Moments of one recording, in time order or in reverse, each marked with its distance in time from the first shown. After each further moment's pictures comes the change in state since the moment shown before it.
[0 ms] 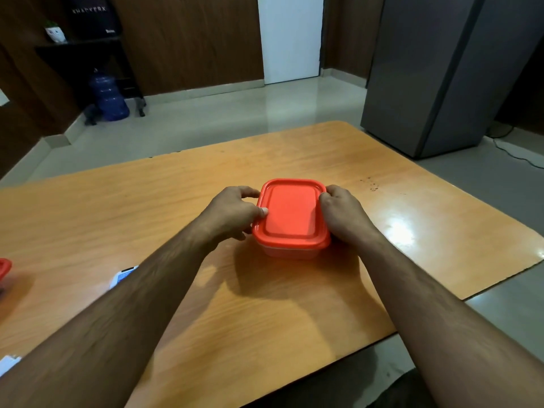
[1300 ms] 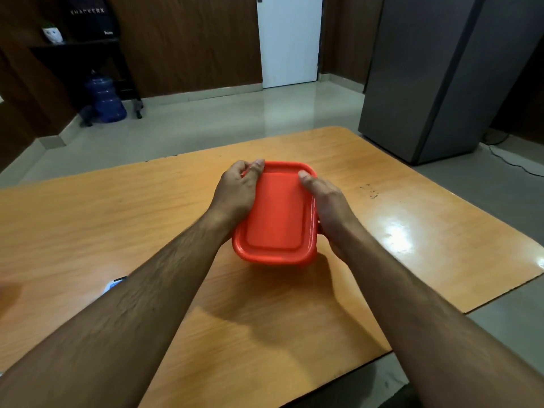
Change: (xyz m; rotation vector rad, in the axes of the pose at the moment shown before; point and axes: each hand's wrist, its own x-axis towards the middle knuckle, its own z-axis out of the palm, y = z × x) left_hand 0.035 0.016 0.008 -0.401 0.231 0.261; right_hand -0.013 -0.028 0.006 0.651 -0.174 0.040
